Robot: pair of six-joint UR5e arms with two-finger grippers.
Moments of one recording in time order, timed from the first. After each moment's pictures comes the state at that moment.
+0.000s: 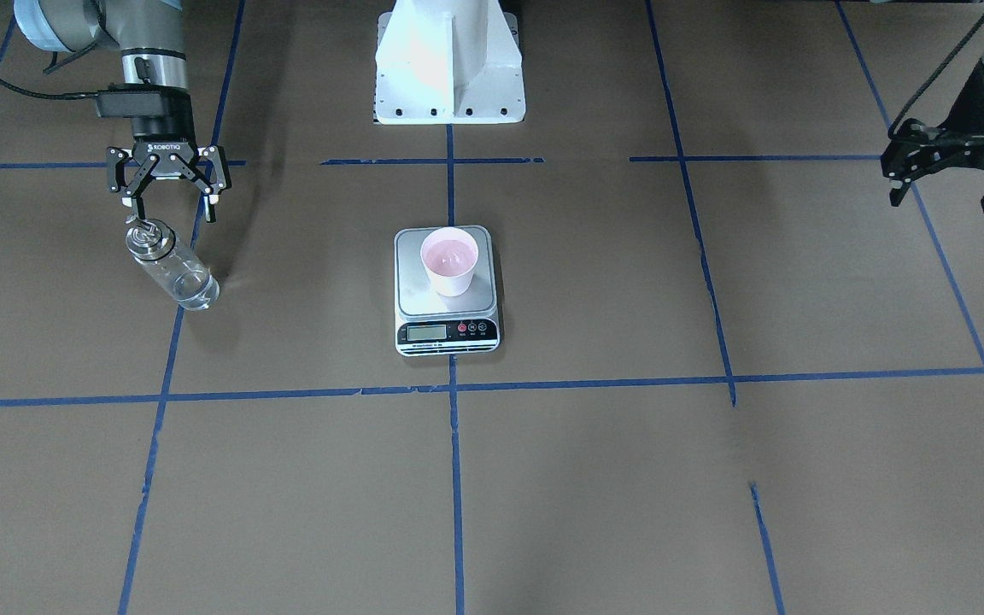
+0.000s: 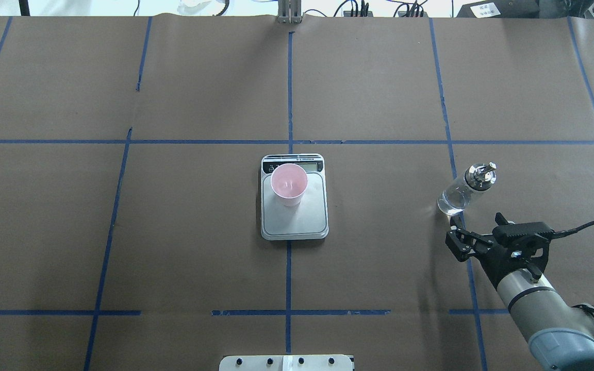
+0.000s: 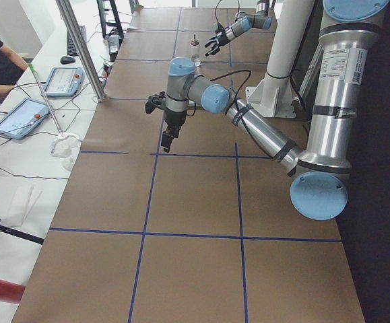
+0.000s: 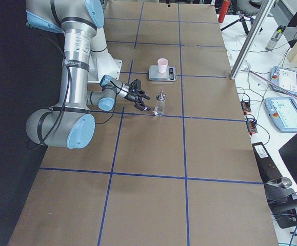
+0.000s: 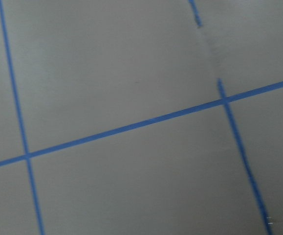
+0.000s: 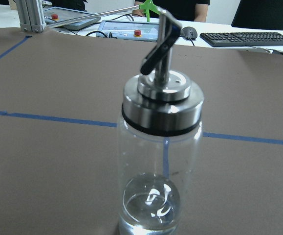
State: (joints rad) left arm -1.18 -1.65 -2.13 -1.39 -2.04 -0.28; right arm 0.11 -1.80 1.99 -0.92 0.70 1.36
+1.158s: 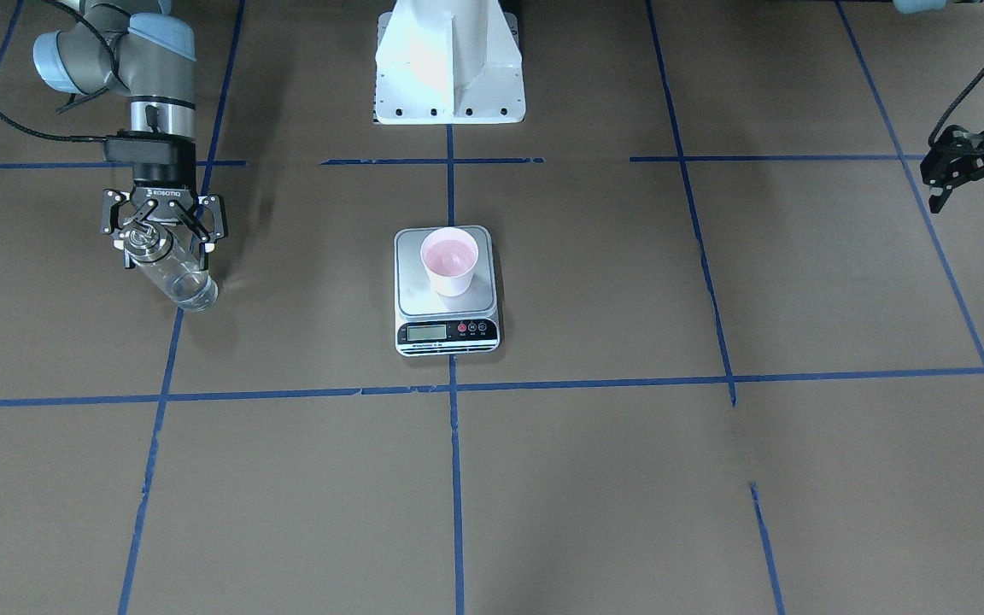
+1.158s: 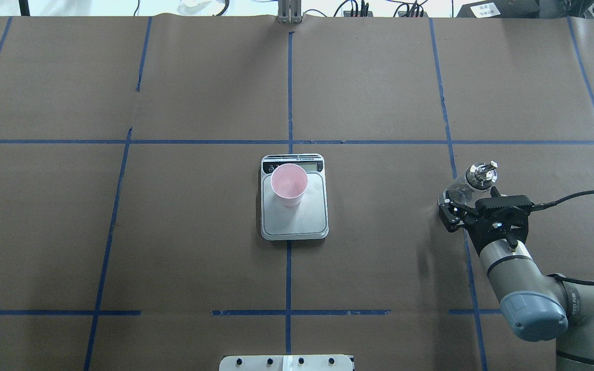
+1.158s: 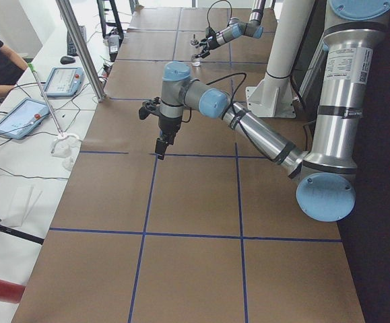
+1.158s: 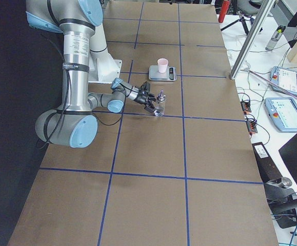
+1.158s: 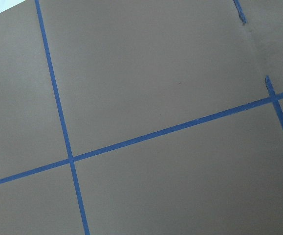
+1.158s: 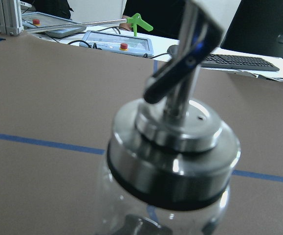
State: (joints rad) left arm -1.21 -1.65 -2.11 -1.40 -2.04 -0.26; right arm 0.23 -1.68 1.86 -0.92 0.72 1.26
